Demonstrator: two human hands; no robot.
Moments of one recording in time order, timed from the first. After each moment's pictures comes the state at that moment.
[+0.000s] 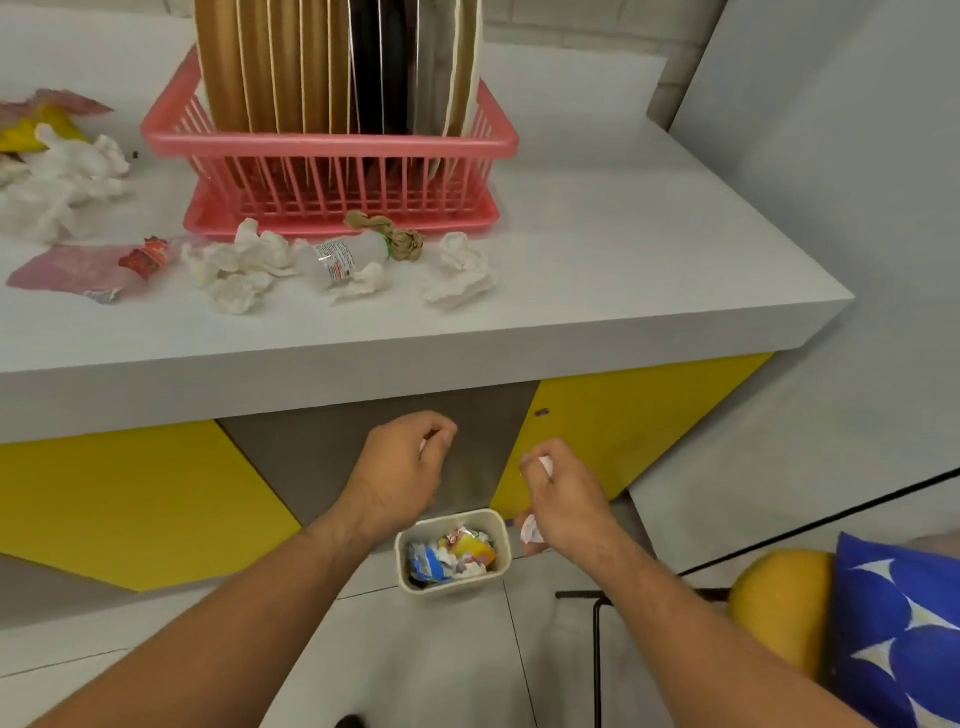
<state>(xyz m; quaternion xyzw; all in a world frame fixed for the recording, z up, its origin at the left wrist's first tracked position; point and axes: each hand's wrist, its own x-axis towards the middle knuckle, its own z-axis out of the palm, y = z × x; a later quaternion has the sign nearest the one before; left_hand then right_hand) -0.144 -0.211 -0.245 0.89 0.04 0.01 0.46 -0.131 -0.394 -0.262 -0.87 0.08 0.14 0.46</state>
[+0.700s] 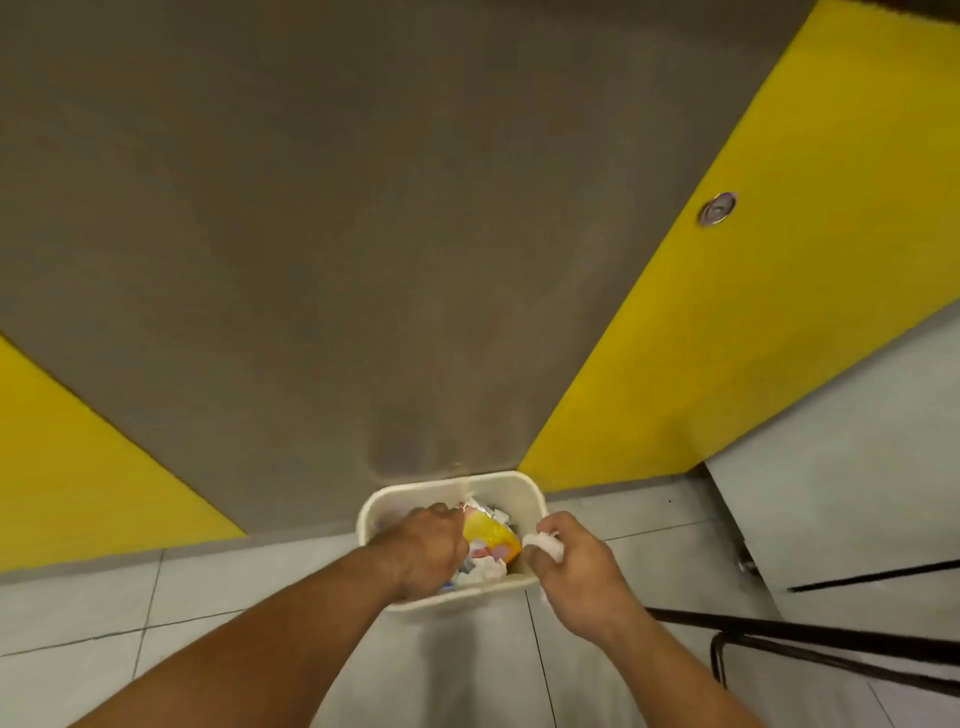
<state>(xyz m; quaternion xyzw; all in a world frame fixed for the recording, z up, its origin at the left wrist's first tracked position) -0.089 -0.231 -0.719 0.92 -0.06 -0.34 0.21 -0.106 -0.415 -0.670 -0.90 0.09 0.24 0.35</state>
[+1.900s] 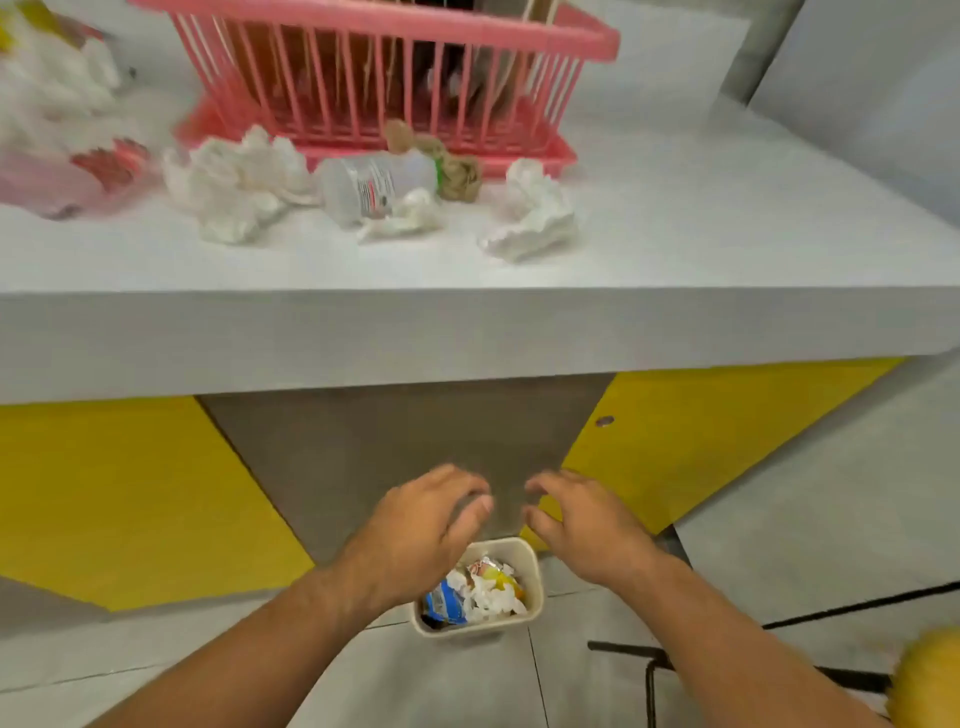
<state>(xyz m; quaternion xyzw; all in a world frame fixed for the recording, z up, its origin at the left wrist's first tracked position) -0.133 -0.179 -0.373 0.94 -0.09 -0.03 0.33 -0.075 -0.384 -0.388 -0.96 -0.19 0.13 0.16</state>
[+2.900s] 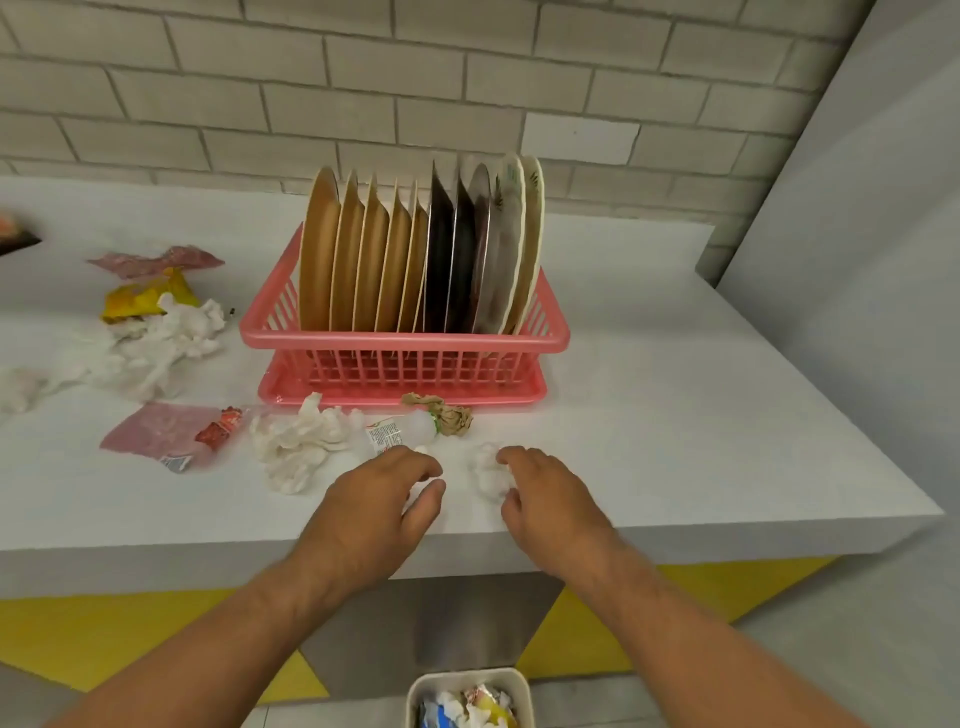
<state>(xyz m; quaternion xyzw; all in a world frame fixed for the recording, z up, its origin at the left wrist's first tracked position) -0.062 -0.138 -0.151 0.95 0.00 0.14 0.27 0.019 -0.326 -0.162 -0.95 -0.26 0.06 0.16</state>
